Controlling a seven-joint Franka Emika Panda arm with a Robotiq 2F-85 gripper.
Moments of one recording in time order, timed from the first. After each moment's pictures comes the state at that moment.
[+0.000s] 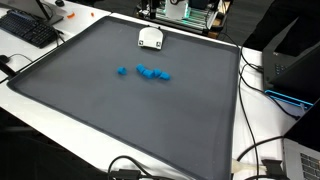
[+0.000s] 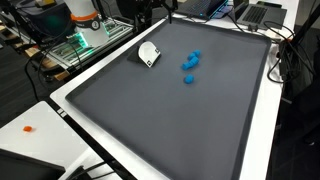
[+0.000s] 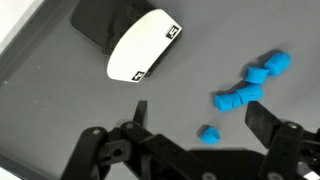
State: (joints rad) arm 0.01 -0.24 0.09 -2.57 0.00 2.44 0.77
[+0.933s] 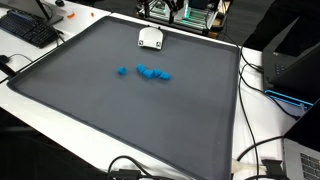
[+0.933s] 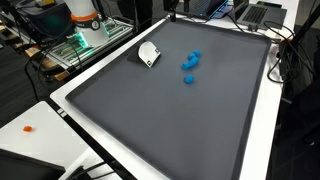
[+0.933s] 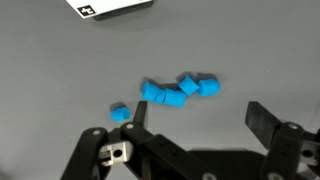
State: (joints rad) arm 0.09 -0.11 0.13 -2.40 0.01 2.44 0.25
